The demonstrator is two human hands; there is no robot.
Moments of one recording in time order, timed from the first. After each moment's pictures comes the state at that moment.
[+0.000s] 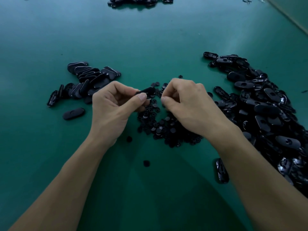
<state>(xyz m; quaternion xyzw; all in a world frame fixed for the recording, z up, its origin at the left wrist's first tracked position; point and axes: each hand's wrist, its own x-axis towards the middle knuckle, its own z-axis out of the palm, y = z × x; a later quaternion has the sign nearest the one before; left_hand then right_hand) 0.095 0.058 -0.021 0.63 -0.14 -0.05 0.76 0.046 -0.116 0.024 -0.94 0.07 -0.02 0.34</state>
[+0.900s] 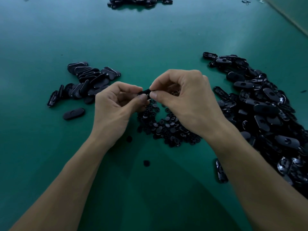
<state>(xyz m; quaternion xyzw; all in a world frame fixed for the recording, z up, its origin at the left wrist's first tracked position) 0.093 0.056 -0.016 0.66 -0.13 -0.06 0.73 0.045 -0.103 0.036 -0.88 0.01 -0.13 0.46</state>
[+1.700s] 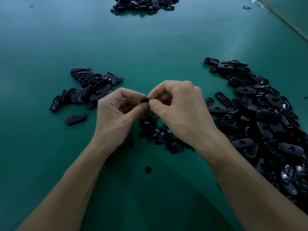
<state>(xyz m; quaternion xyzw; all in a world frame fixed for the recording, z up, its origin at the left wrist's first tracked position) 0.093 0.057 -0.016 0.67 -0.15 -0.06 0.73 0.048 -0.087 0.033 -0.88 0.07 -0.11 0.45</state>
